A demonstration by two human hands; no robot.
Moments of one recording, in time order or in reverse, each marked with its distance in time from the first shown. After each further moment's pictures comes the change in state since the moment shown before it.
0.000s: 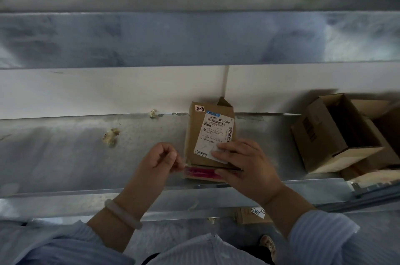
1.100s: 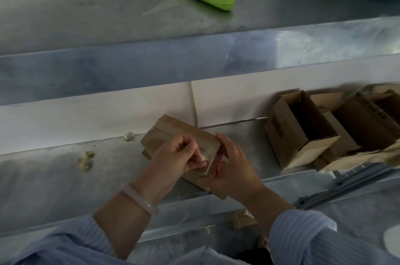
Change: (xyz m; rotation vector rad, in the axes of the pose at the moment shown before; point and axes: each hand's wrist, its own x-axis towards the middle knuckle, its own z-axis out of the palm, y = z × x) left_hand 0.037 0.054 0.083 -0.179 -0.172 -0.193; right_hand -0.010 0.004 -0.015 0.249 -0.039 0.543
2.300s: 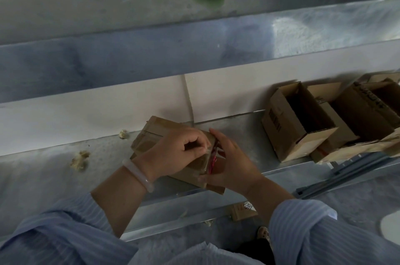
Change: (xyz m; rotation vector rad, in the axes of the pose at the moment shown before) left_hand 0.036 0.000 -0.017 0.853 -0.379 0.520; right_hand 0.007 0.005 -0.006 0.039 -0.158 0.048
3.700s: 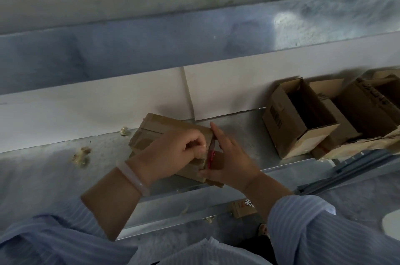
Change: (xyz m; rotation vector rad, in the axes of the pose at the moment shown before) left_hand -0.012 0.017 -0.005 0.115 -0.072 -0.123; right_hand 0.003 0.005 0.005 -0.098 0.015 -0.063
